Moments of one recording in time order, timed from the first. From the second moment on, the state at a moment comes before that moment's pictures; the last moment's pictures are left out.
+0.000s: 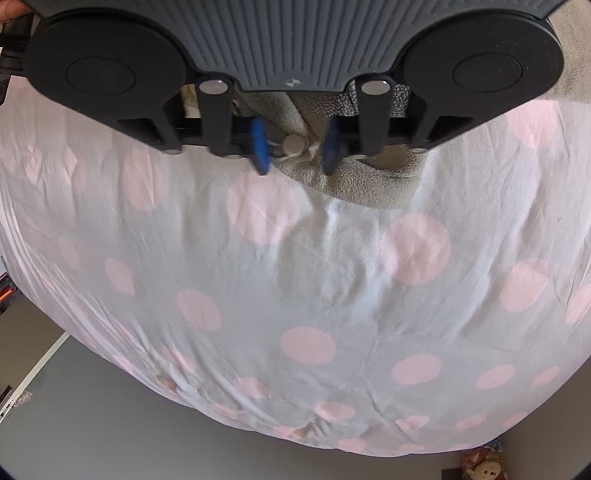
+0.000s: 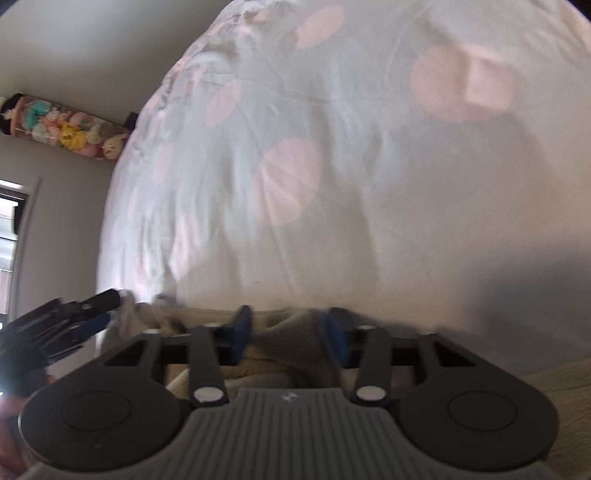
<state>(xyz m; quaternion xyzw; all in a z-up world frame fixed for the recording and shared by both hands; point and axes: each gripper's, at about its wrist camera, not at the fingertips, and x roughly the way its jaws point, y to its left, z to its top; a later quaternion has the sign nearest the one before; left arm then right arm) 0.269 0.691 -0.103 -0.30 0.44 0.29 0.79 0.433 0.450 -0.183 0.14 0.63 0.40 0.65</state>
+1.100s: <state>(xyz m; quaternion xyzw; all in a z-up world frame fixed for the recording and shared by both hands) -0.048 0.489 -0.096 -0.32 0.39 0.24 0.83 0.103 0.232 -0.129 0.07 0.46 0.47 0.75</state>
